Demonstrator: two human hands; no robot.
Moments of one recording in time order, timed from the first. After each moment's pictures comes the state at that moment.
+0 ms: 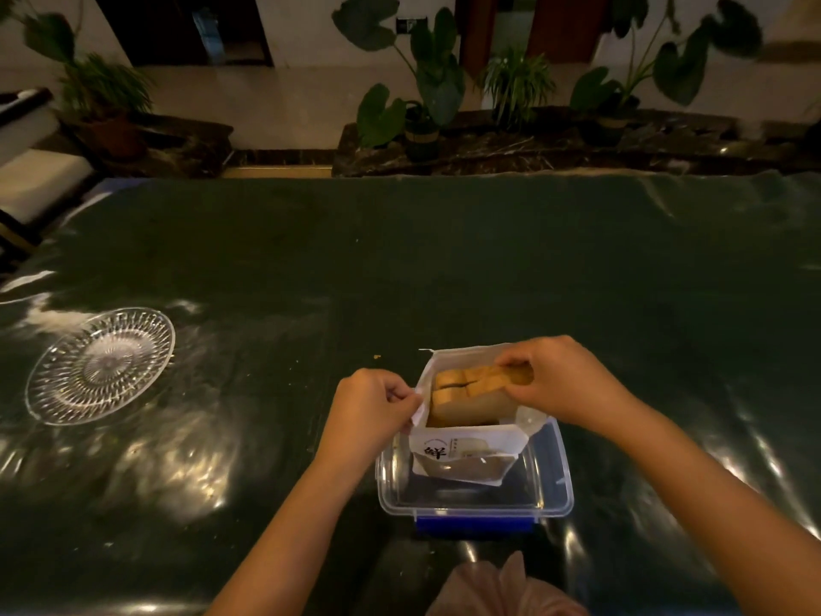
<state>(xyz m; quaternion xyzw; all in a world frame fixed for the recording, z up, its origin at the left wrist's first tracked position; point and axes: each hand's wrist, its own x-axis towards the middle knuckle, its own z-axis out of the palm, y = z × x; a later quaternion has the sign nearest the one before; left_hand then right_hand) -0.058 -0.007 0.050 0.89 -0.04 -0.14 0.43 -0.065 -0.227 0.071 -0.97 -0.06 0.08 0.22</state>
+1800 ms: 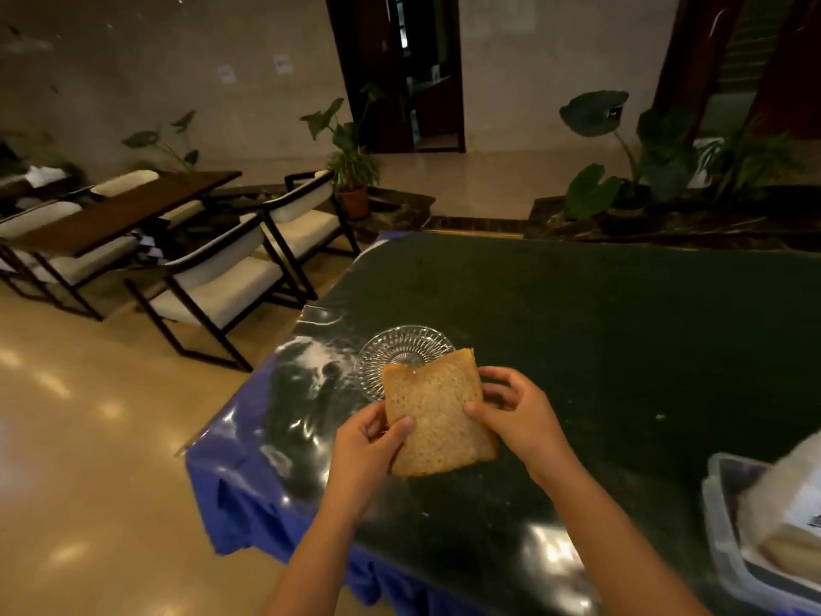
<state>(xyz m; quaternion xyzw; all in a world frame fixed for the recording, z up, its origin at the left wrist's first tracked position) -0.120 0.393 0.052 0.70 0.12 0.07 0.70 -0.063 0.205 0.057 -0.71 -0.06 0.10 0.70</state>
